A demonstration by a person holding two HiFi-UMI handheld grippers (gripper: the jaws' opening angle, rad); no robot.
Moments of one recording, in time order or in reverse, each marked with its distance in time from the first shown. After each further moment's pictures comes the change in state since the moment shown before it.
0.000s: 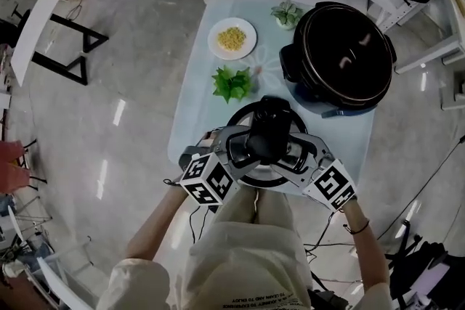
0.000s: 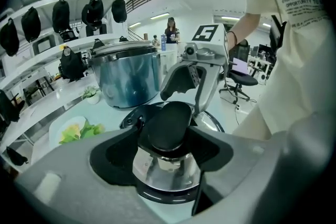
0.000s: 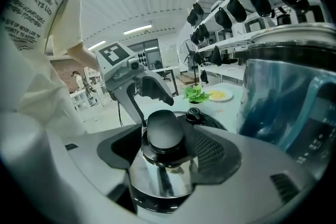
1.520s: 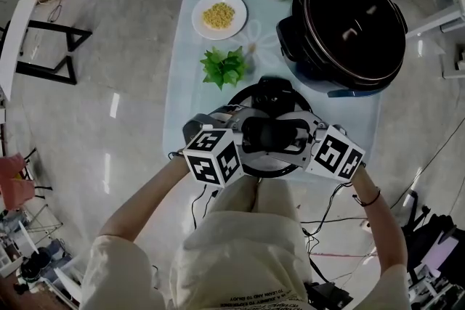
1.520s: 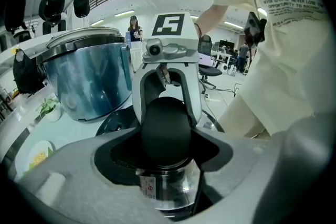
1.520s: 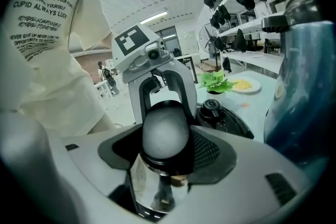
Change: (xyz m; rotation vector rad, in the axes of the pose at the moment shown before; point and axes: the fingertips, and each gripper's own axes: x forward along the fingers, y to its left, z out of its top) left arm 0.034 -0.017 -0.004 0.228 0.004 -0.345; right arm 0.037 0.007 -0.016 -0.068 0.134 0.243
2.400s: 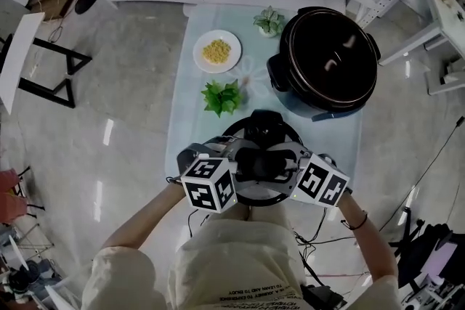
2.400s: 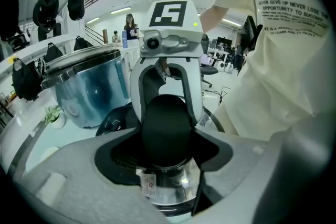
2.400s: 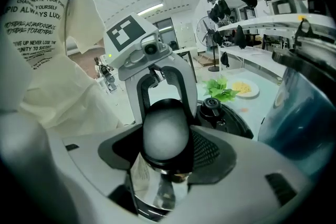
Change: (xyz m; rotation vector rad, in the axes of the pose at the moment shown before) left arm -0.032 -0.016 0.023 0.021 0.046 -0.024; right arm -0.016 0.025 0.030 0.036 0.093 -0.032
